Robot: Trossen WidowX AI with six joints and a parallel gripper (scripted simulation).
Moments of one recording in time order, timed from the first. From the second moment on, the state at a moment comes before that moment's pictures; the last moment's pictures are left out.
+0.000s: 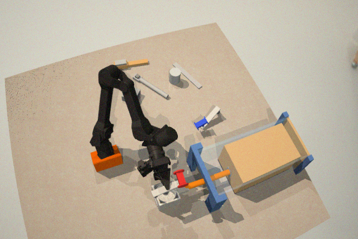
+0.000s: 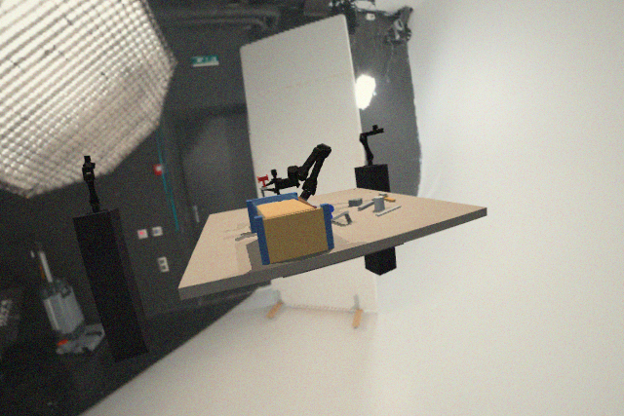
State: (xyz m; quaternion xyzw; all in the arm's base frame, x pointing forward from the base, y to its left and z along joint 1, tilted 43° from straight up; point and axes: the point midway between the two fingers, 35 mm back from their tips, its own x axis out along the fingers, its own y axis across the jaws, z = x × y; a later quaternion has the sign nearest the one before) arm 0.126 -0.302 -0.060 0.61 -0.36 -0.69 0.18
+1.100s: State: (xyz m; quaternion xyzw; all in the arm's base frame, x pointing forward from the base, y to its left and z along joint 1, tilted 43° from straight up) arm 0.186 -0.287 -0.067 0.60 -0.35 -0.69 0.21
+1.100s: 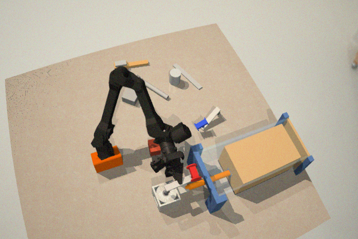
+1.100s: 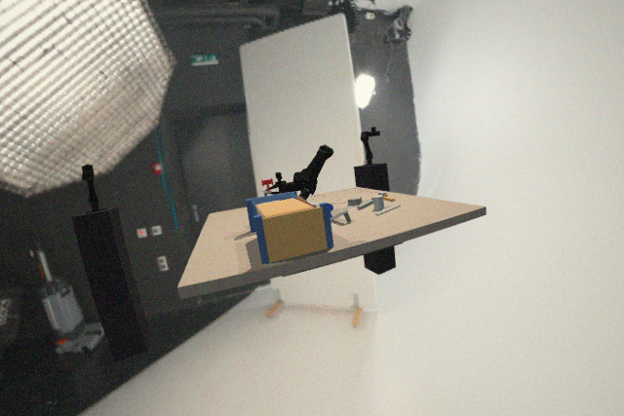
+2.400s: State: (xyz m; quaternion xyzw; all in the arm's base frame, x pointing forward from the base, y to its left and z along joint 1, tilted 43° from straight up) arm 0.190 -0.265 -0.084 0.60 -0.35 -0.69 0.21
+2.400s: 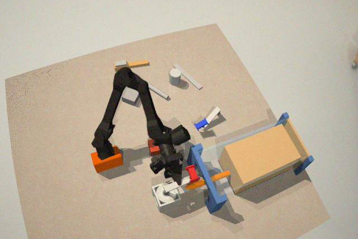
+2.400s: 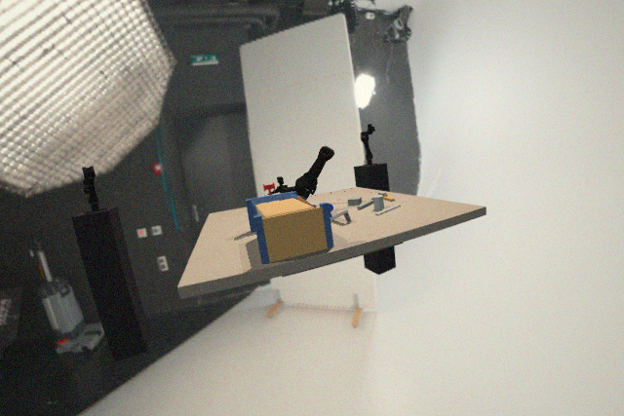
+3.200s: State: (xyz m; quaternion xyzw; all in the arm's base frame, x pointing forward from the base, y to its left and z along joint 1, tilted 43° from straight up) arm 0.189 -0.256 -0.087 0.60 -0.35 -0.68 0.21
